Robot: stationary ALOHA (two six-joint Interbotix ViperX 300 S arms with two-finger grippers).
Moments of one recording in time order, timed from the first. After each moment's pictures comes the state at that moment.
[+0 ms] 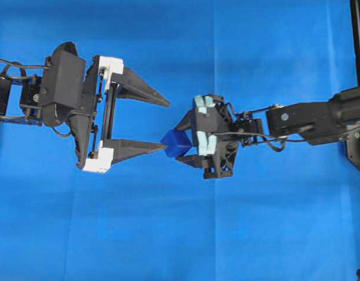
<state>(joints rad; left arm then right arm) -0.07 -0.30 0.68 0.01 -0.22 -0.03 0.04 0.13 0.69 -0.19 -0.18 0.31</state>
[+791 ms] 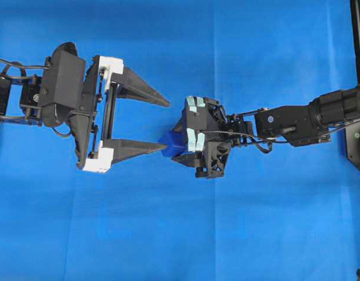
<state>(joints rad) -0.07 -0.30 0.68 0.01 -0.22 -0.03 0.03 0.23 0.67 -0.12 -0.23 0.32</state>
